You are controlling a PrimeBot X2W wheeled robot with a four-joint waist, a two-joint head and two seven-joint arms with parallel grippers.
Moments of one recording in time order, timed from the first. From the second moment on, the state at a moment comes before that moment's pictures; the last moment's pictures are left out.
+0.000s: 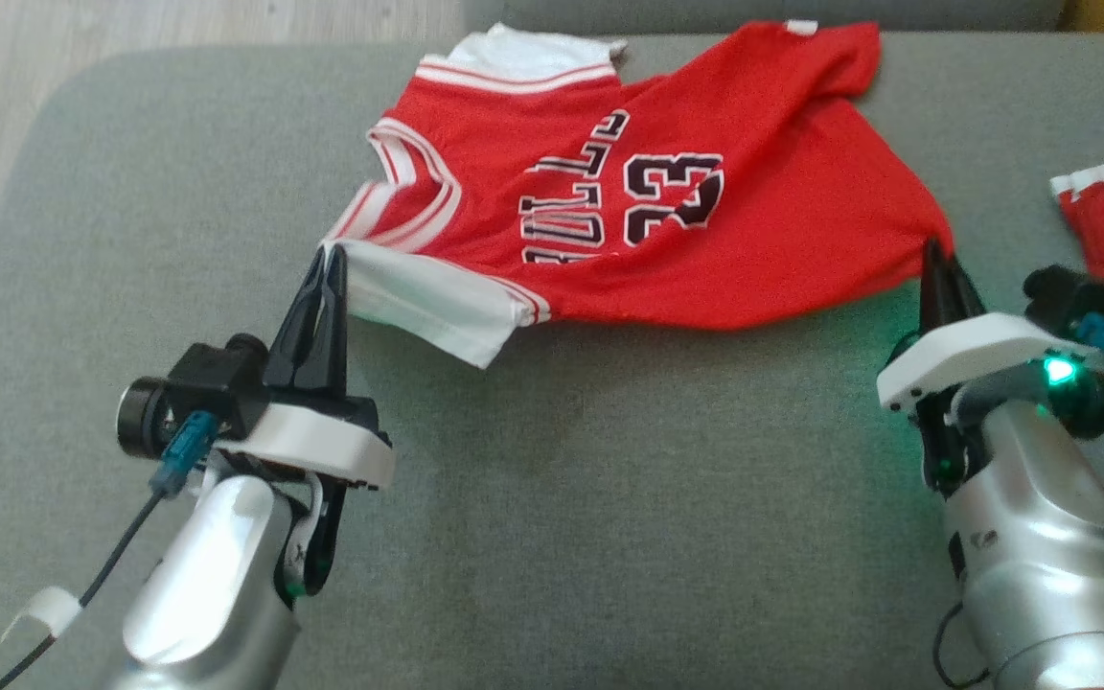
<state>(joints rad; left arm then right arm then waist) -0.40 0.22 -0.44 0.31 -0.43 0.11 -0.16 -0.61 -0.06 -0.10 0.96 0.22 0.12 -0.21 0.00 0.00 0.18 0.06</state>
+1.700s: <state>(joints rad) -1.58 0.32 -0.24 0.63 -0.44 -0.01 -0.18 -1.44 -0.27 0.20 0.63 0.28 0.12 -0.12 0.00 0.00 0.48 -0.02</state>
